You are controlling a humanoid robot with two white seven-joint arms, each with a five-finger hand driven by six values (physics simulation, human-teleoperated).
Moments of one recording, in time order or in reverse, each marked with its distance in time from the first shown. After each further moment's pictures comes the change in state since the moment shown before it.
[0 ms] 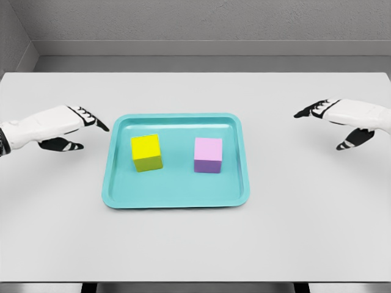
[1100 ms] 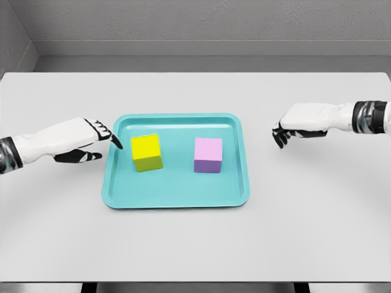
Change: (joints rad) left arm 0.097 -0.022 0.029 -0.127 0.050 0.000 -0.003; right arm -0.227 0.112 0.253 -0.027 0.058 0.001 0.060
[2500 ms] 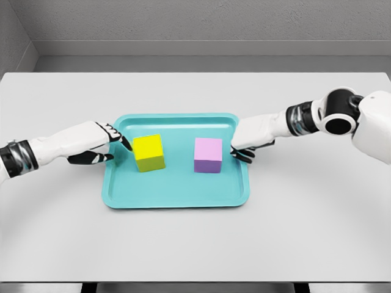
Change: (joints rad) left arm -0.011 -0.076 -0.006 0.069 -0.024 0.000 0.000; right arm -0.203 0.189 0.342 0.017 0.098 -0.001 0.010
